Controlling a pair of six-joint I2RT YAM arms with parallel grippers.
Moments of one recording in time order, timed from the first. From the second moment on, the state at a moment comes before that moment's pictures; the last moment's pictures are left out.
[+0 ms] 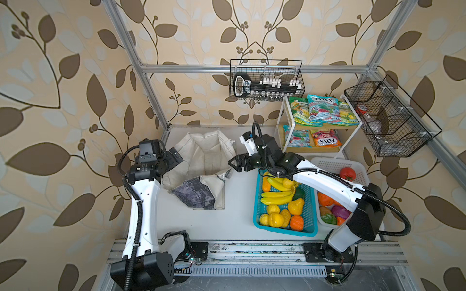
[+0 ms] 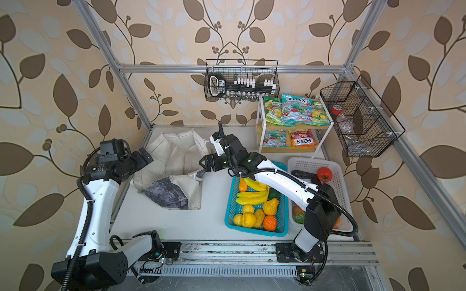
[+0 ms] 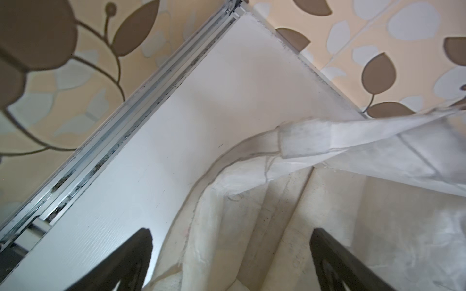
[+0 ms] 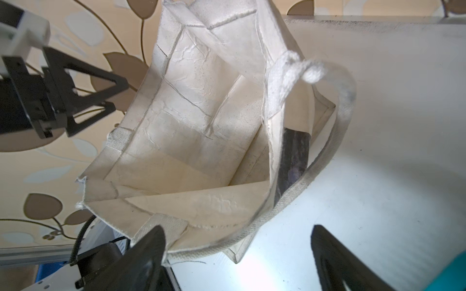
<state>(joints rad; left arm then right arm) 0.26 1.05 1.17 -0.93 -0.01 -0.46 0.79 1.63 1.41 -0.33 -0.18 0.46</state>
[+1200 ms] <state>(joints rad) 0.22 0.99 1.23 -1.01 0.08 -0.45 0.79 1.70 1.36 -0.19 -0.27 0.55</state>
